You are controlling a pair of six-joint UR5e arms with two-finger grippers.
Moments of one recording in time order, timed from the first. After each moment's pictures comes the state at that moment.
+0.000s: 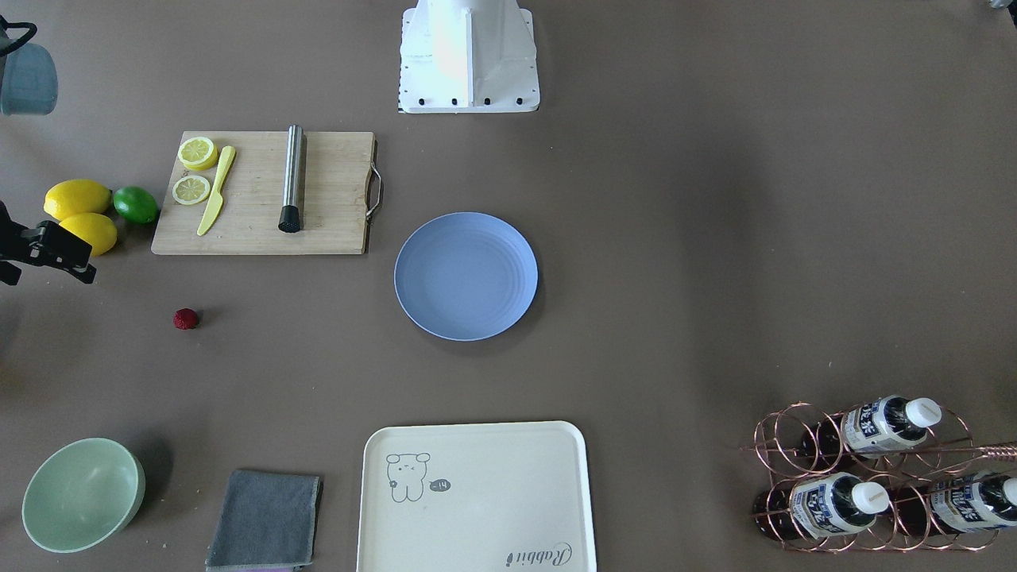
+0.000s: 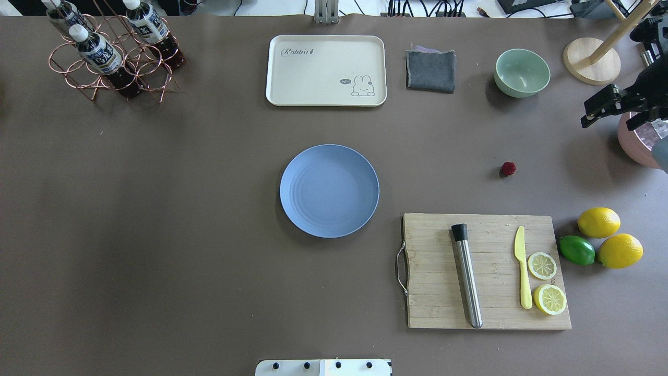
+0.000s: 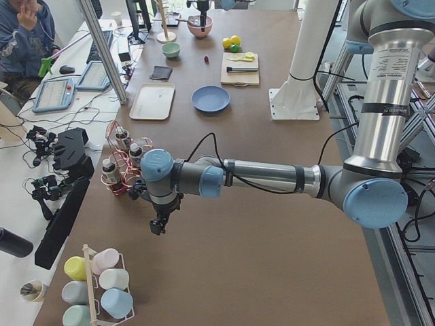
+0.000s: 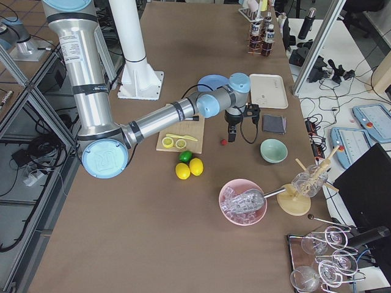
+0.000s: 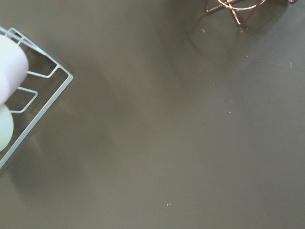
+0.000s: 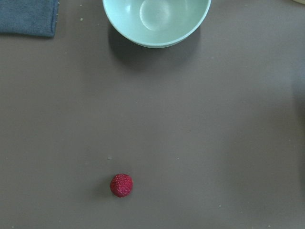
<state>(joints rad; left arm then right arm) -1.56 -1.66 -1.55 -1.57 -2.31 0.29 1.12 -1.39 1.81 -1.51 2.26 0.68</state>
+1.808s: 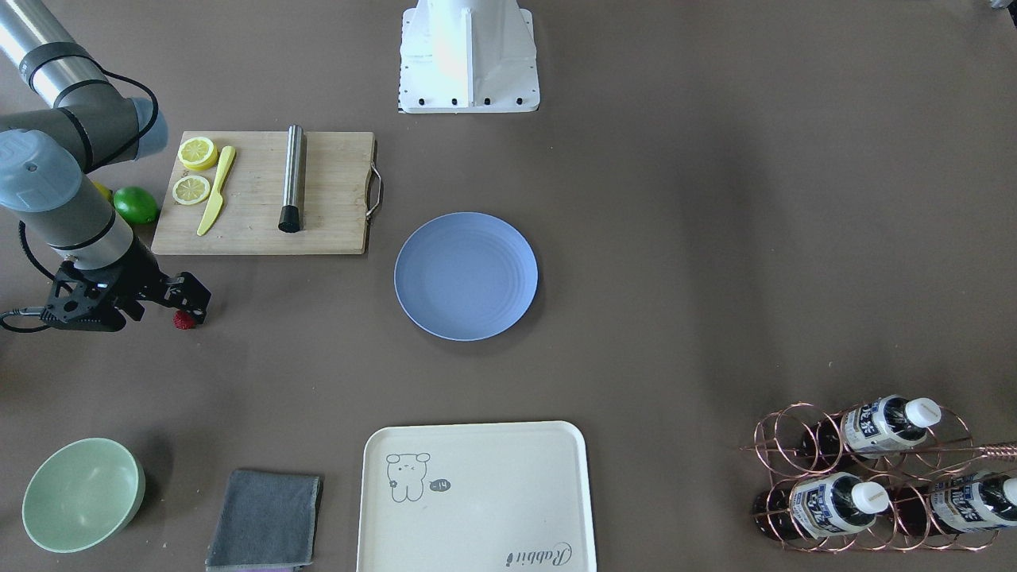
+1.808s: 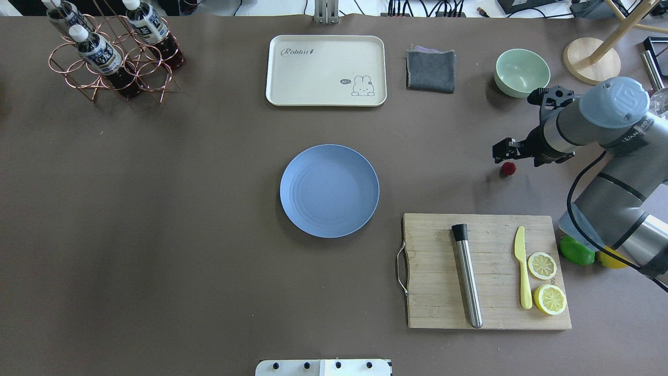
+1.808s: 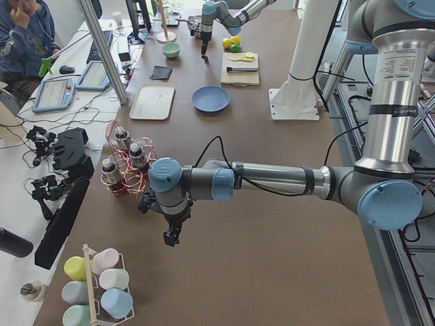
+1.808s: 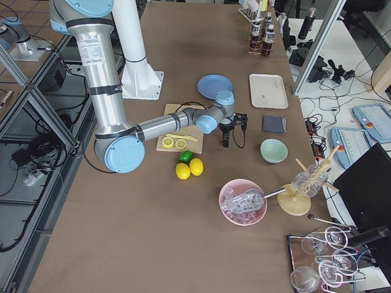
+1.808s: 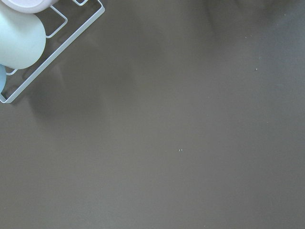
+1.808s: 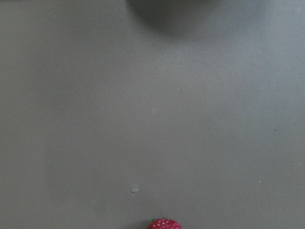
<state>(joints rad) -1.58 -1.61 -1.59 -1.51 -2.28 0.30 0.86 -1.37 1.60 -1.12 2.02 1.04</state>
